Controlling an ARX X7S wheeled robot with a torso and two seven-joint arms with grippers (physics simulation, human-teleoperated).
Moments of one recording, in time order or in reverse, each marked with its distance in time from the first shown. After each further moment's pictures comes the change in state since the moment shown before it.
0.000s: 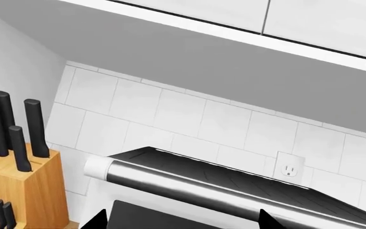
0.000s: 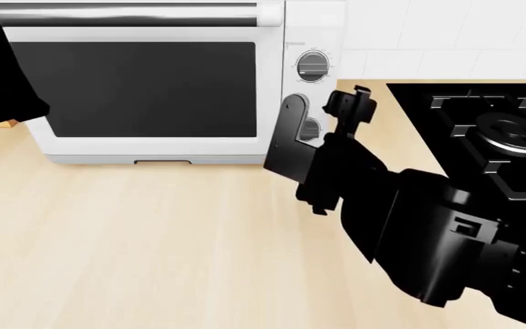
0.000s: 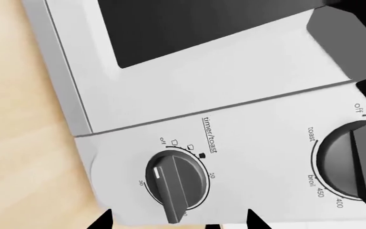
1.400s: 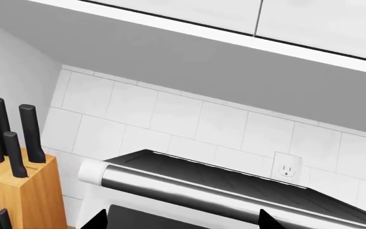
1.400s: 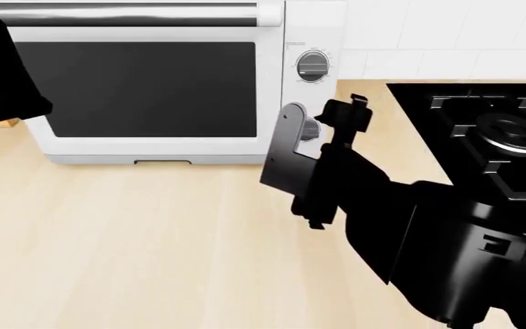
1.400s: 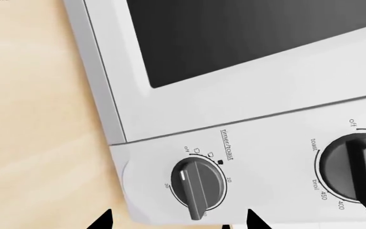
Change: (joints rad) left arm -0.031 0.023 -0.012 0.010 0.020 -0.052 0.025; right arm -0.011 0.036 0.038 -0.127 0.045 0.030 -0.019
